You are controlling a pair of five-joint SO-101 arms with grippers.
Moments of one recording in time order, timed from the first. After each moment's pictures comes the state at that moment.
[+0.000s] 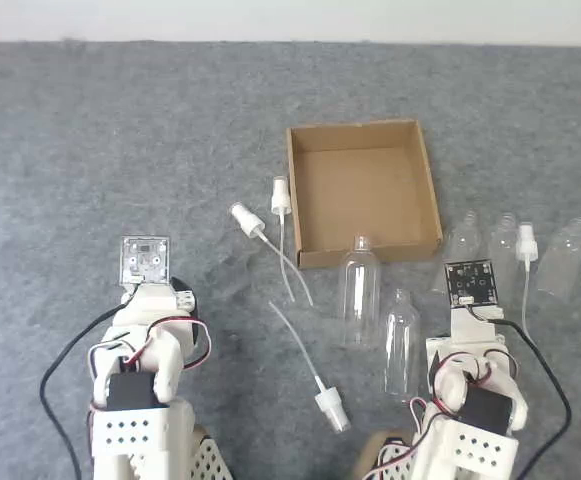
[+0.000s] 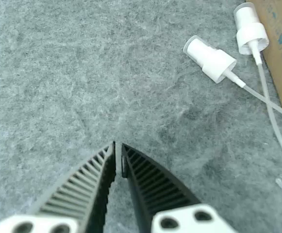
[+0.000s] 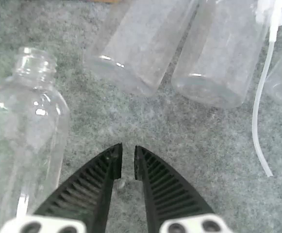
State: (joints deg) left arm -9.6 -91.0 97.4 52.1 1.6; right arm 14.2 -103.0 95.3 74.8 20.4
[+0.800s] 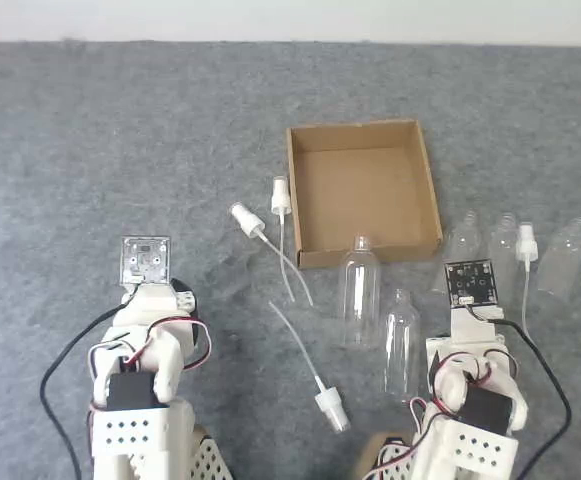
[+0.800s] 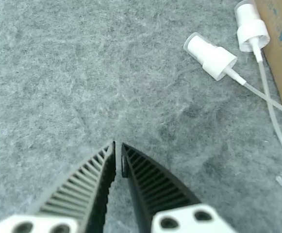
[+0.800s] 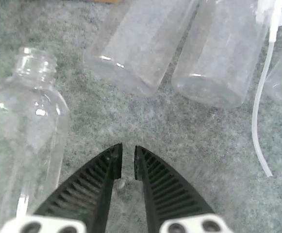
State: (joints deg) left arm -9.6 -91.0 97.4 52.6 1.6; right arm 14.2 -103.0 95.3 74.7 20.4
